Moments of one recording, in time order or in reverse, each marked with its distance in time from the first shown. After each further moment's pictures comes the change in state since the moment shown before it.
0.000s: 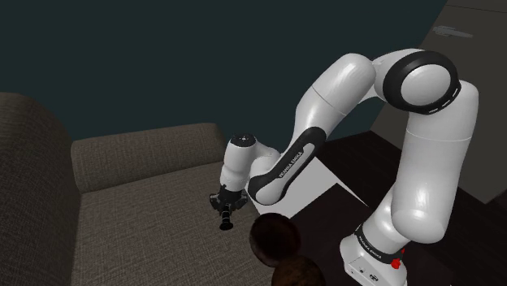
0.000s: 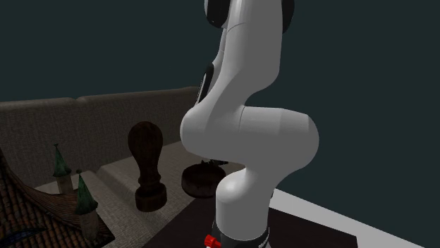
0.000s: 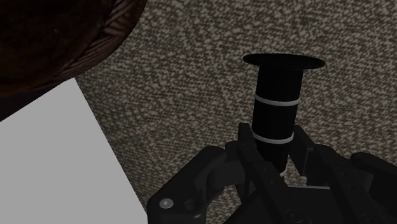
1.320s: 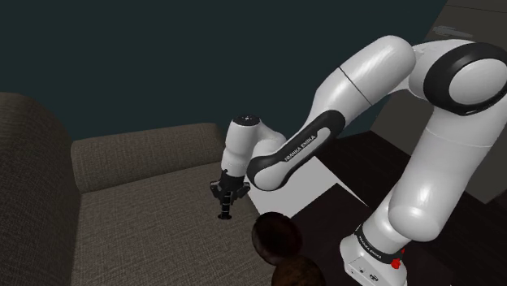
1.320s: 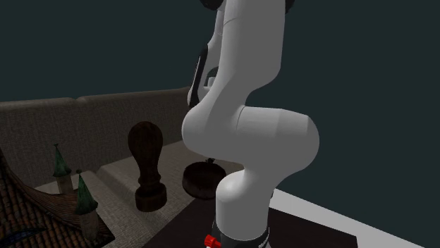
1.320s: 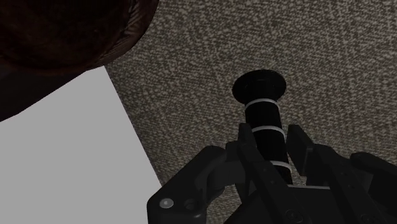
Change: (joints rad) arm -0.087 -0.176 0.116 -0.015 0.168 -0.147 -0.117
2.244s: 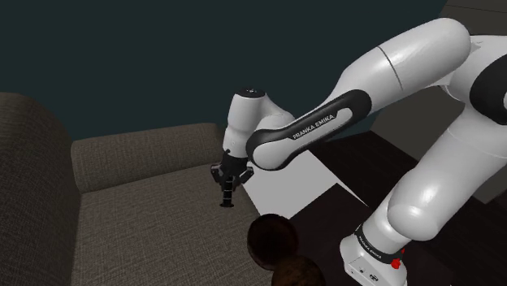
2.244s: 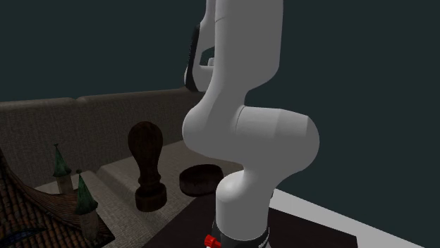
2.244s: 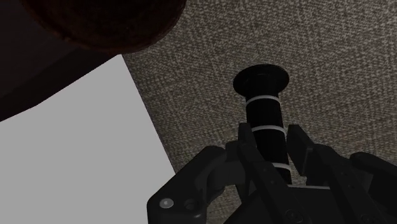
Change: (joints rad) arm -0.030 -0.184 0.042 0.033 0.165 -0.191 -0.113
